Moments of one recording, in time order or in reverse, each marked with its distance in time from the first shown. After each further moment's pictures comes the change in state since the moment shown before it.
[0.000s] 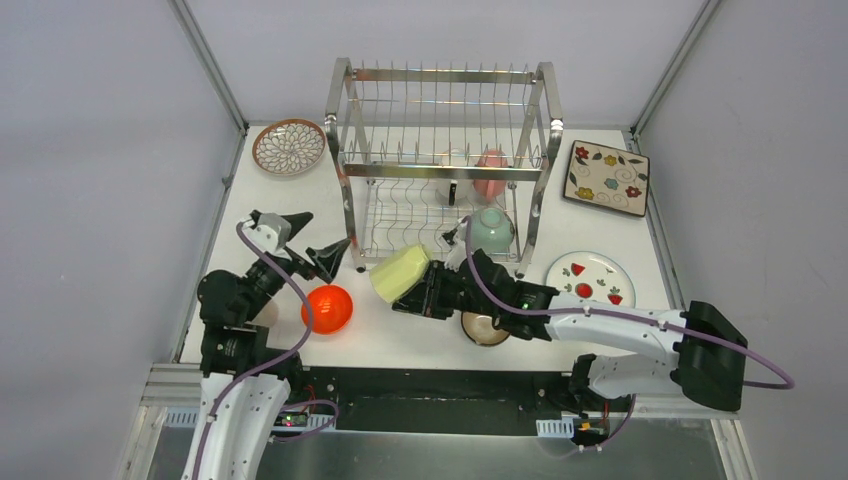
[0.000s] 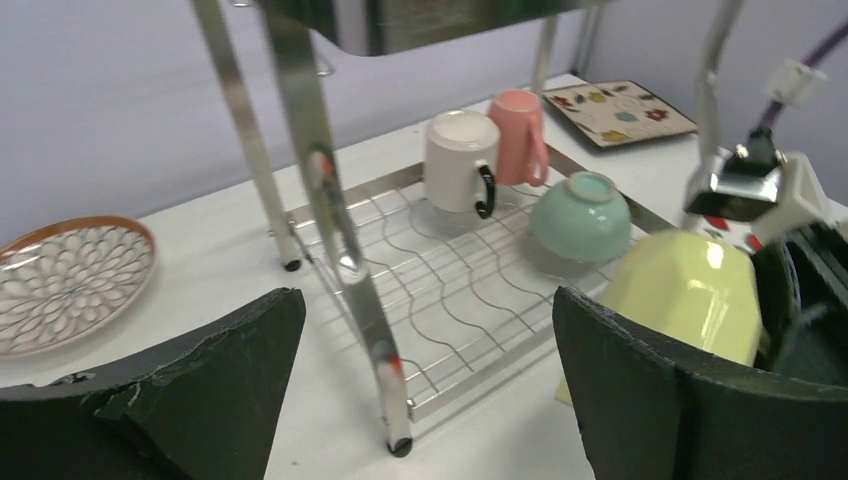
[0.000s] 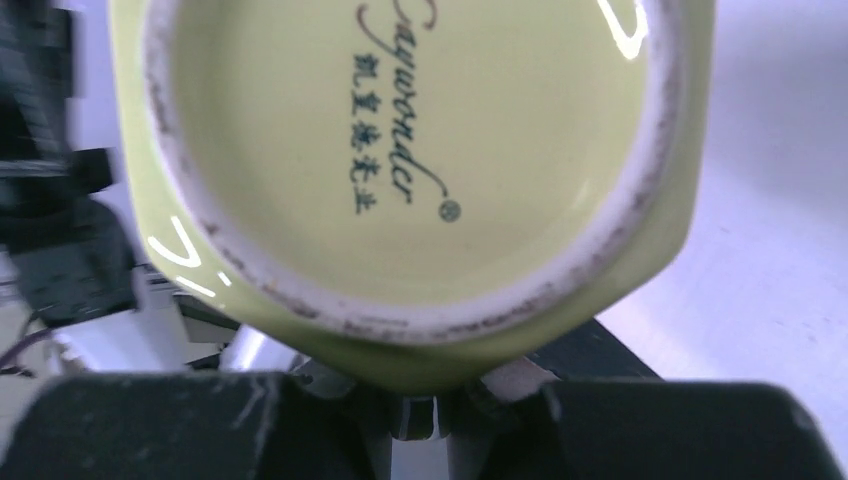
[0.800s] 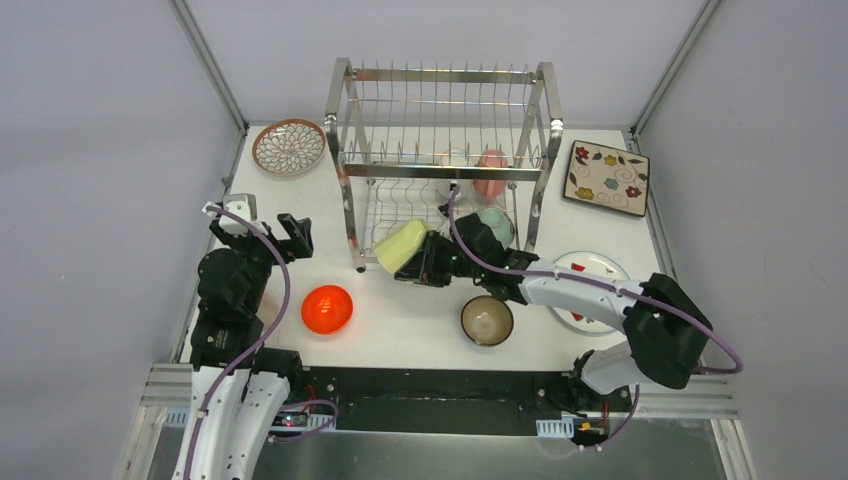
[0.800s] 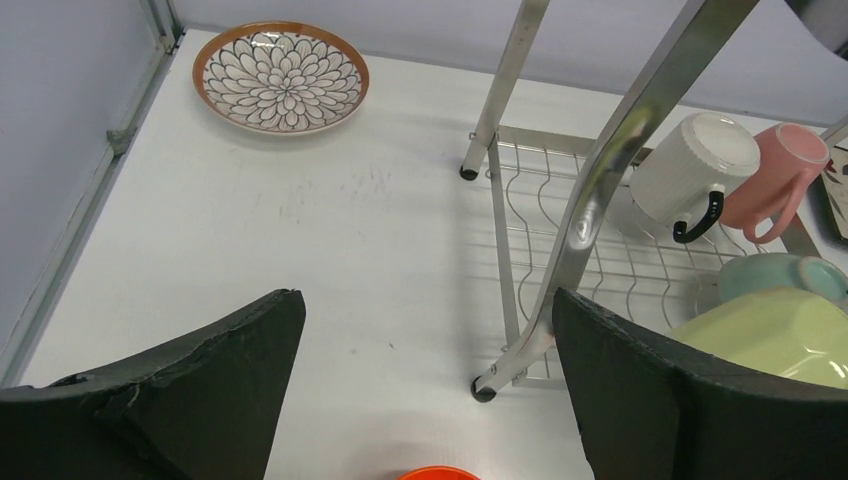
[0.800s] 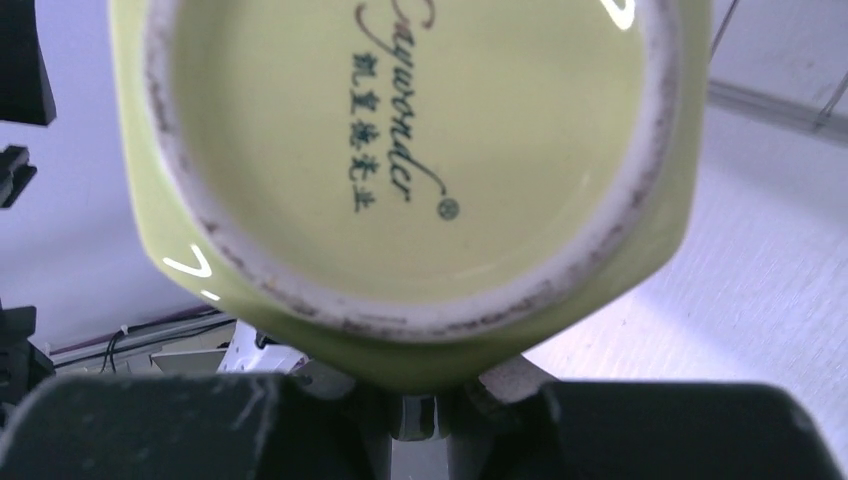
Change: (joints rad) left arm 0.000 0.086 0.155 -0.326 -0.584 -0.063; right arm -0.208 0.226 0.132 -0.063 -0.167 -0.084
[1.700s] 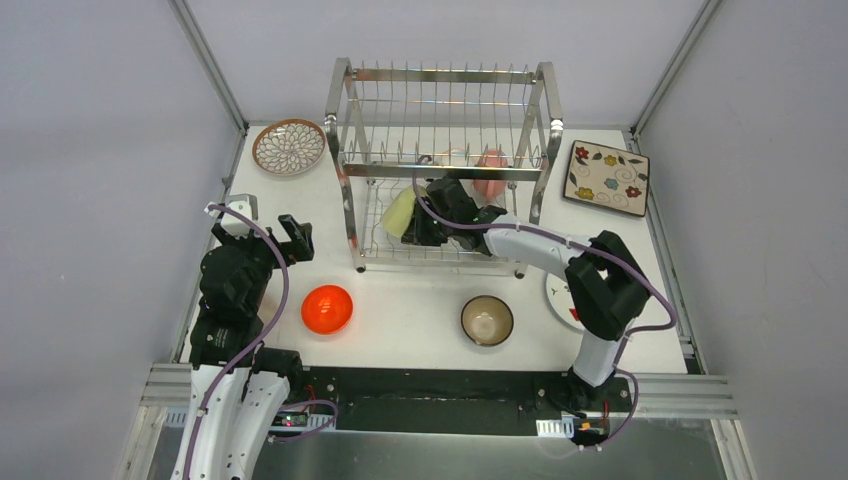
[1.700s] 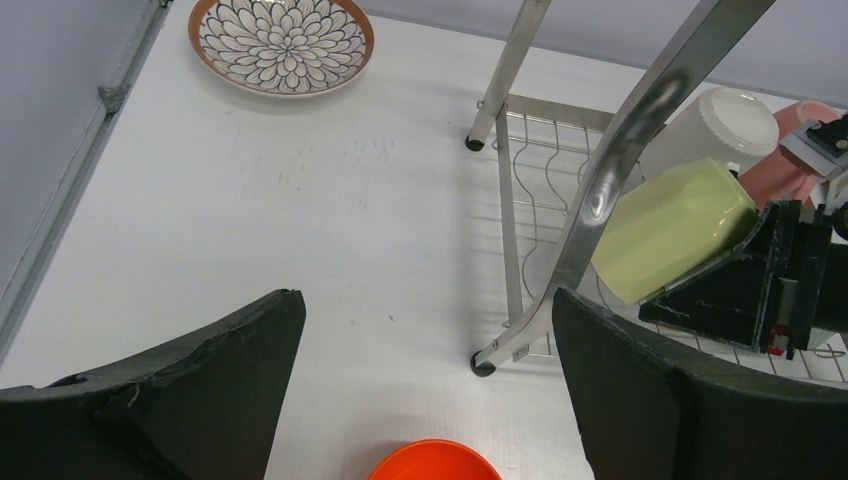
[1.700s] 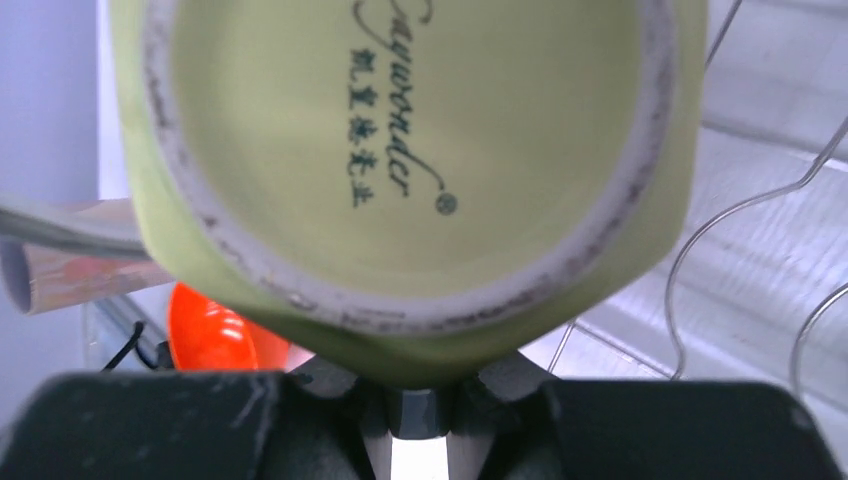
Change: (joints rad) left arm 0.000 0.014 0.010 -0.071 -0.014 -0.029; right arm -0.143 0.346 0.367 -0.216 0.111 -0.360
